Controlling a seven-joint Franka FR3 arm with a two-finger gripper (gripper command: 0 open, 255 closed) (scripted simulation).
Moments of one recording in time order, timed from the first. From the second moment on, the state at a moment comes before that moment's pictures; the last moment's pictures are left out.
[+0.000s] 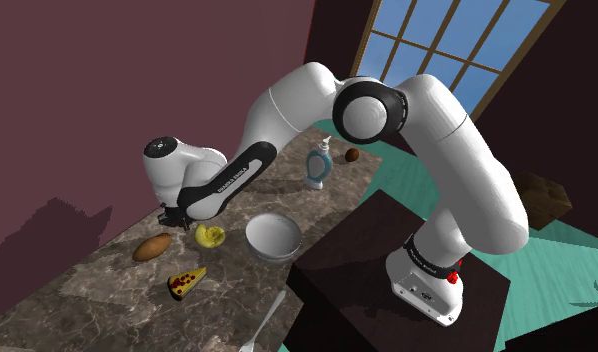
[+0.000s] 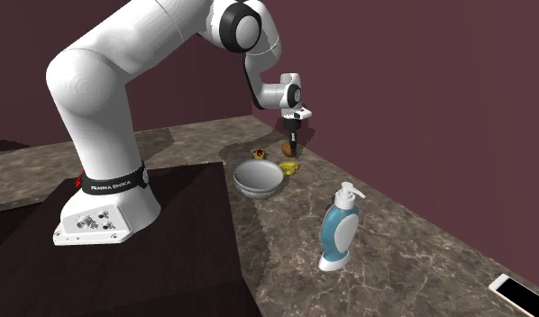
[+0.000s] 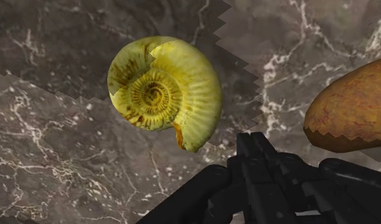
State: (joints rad) arm 0.38 0.99 0.29 -1.48 -0.52 2.40 1.22
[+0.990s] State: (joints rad) arm 0.23 1.08 0.37 -1.50 -0.53 2.47 0.89
